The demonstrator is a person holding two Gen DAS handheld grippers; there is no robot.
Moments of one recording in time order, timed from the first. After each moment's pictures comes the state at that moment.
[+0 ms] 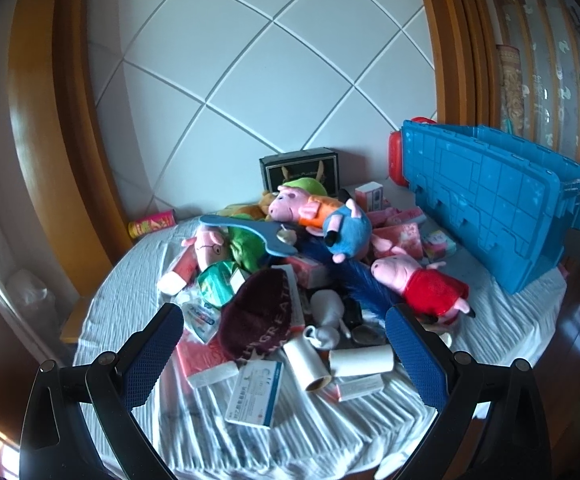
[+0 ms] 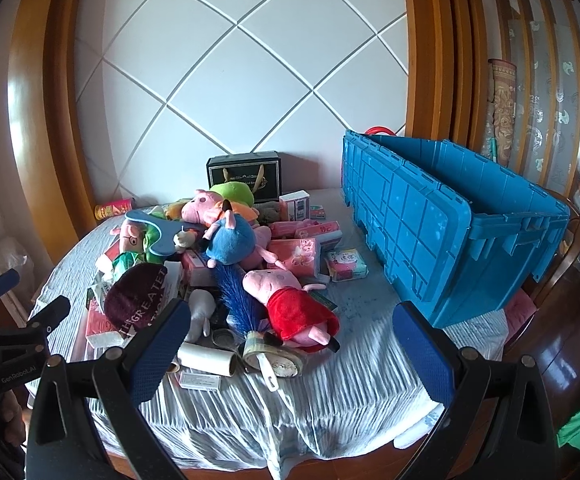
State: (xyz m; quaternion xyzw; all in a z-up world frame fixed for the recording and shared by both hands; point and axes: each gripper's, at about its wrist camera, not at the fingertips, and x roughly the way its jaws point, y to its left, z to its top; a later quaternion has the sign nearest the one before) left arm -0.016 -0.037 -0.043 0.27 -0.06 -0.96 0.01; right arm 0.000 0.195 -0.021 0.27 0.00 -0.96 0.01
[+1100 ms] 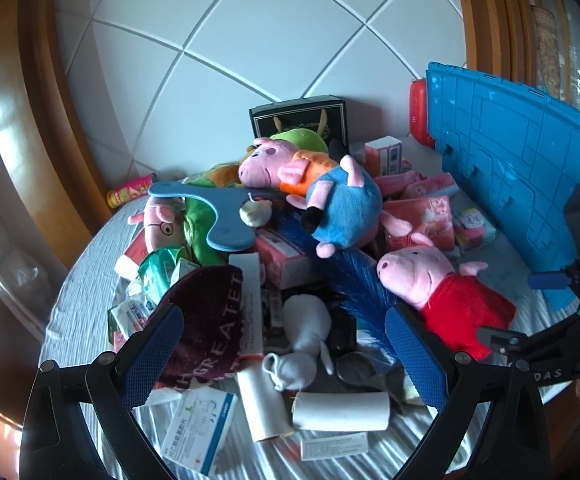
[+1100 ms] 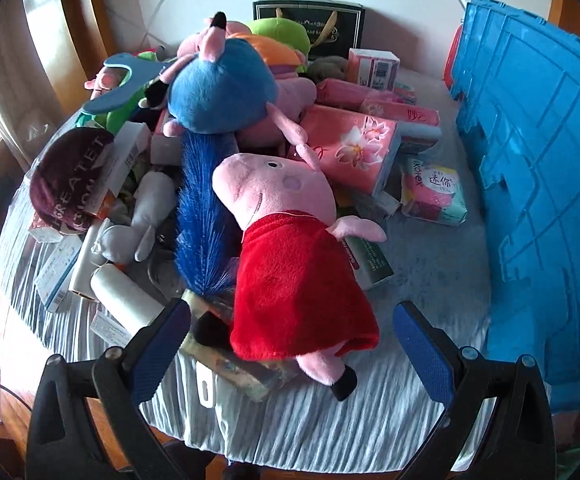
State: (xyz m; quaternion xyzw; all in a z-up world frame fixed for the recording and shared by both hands) left arm -0.173 0.034 -0.116 0.35 -0.07 -0.93 0.04; right arm -0.235 0.212 -0.194 0.50 0.09 -0.85 0.16
